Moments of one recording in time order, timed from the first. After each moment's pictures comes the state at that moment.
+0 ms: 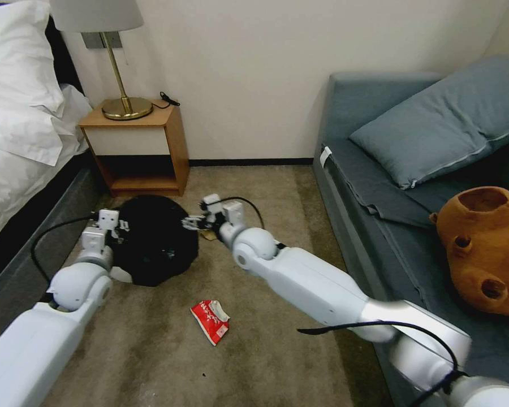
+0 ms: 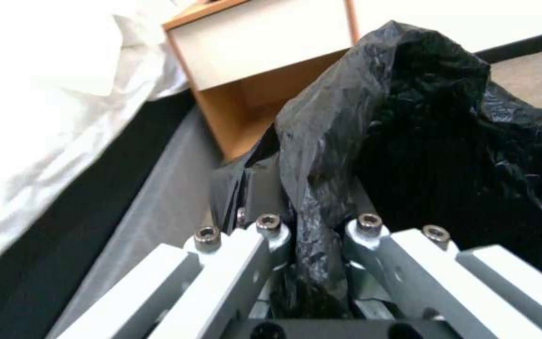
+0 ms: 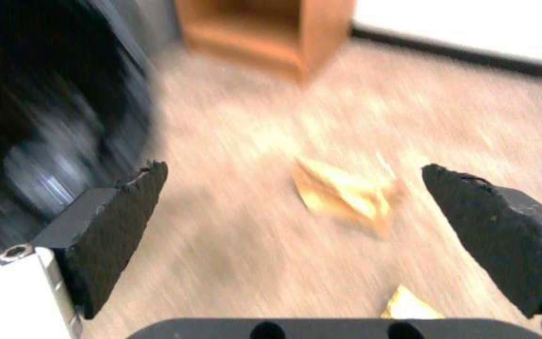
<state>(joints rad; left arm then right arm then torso) 1.01 -0.80 -0.40 -1.66 -0.49 0.31 -0.28 -0.37 1.32 -0.54 1.32 0.83 -0.31 0.30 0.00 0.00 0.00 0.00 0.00</state>
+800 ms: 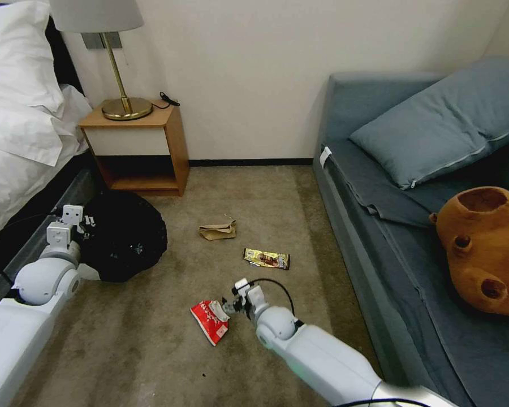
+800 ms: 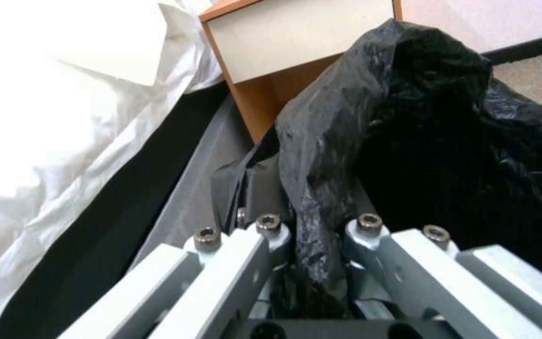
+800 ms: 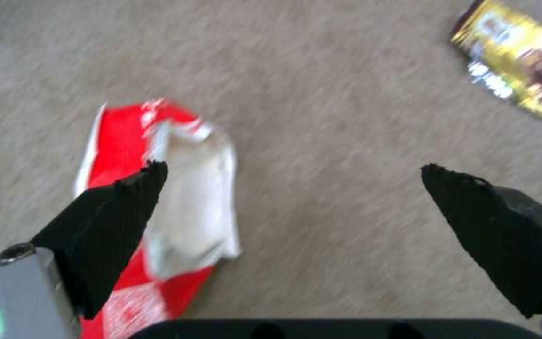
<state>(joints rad) 1.00 -0.77 -0.44 -1.59 -0.49 0.28 -0.26 -0.75 1.37 -0.47 1.17 0.52 -0.30 0.23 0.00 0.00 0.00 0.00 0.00</state>
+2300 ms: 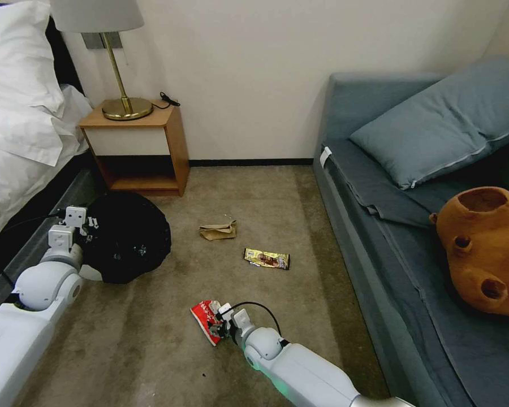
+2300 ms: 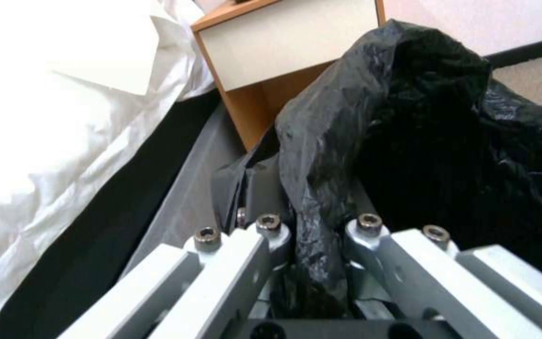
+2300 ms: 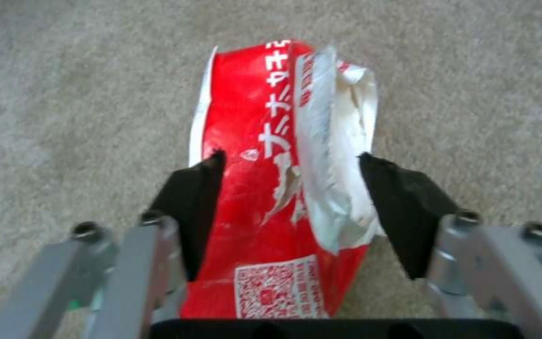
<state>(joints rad) 1.04 -0.76 -0.46 -1.64 -0.49 0.28 -0.27 -0.75 1.47 -0.48 0.98 0.47 -0.21 0.06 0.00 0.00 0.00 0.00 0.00</state>
